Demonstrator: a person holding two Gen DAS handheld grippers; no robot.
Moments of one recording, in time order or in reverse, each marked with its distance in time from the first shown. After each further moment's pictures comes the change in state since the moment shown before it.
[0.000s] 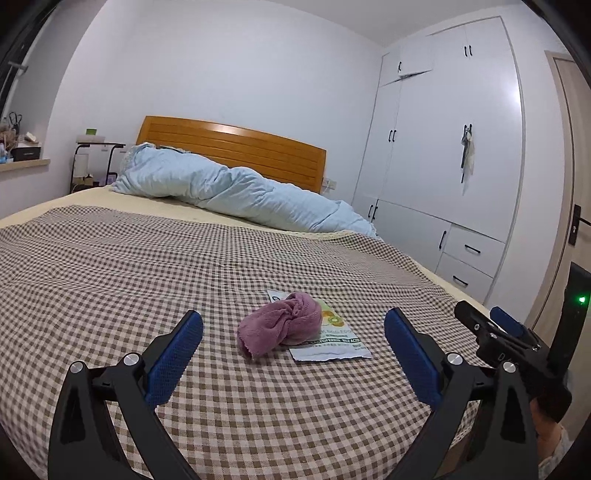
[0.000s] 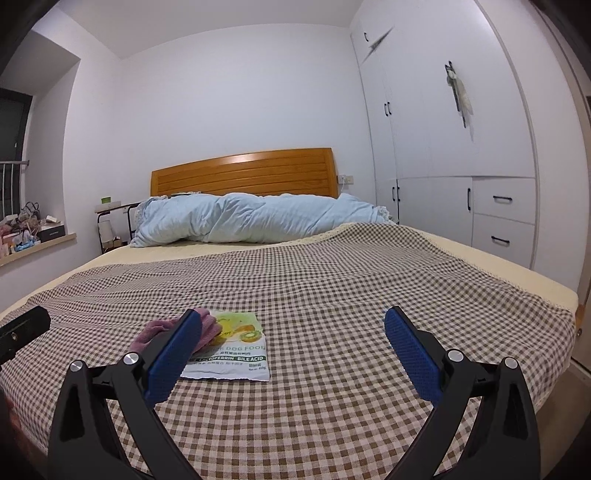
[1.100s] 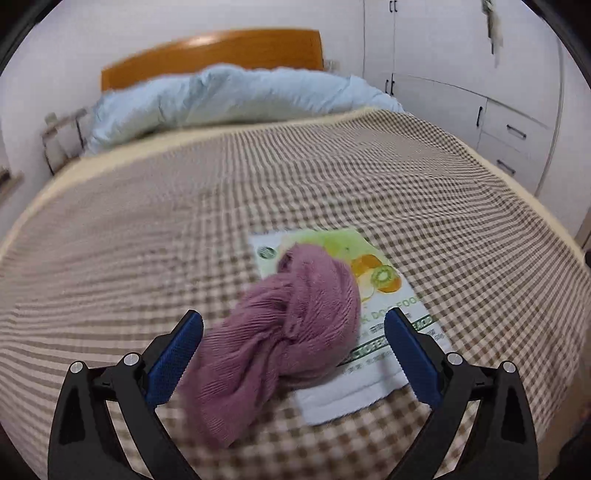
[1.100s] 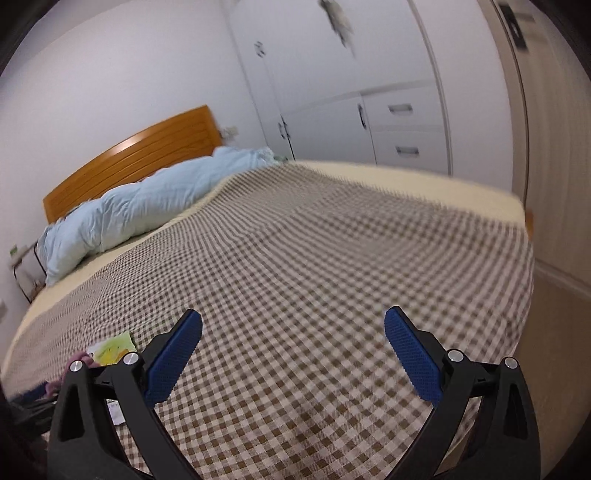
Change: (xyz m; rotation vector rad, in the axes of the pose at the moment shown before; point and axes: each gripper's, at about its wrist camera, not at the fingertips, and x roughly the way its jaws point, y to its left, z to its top) left arm 0.214 -0.033 0.000 0.188 0.488 0.108; right arm 0.066 -0.127 -0.002 0.352 0.224 -0.340
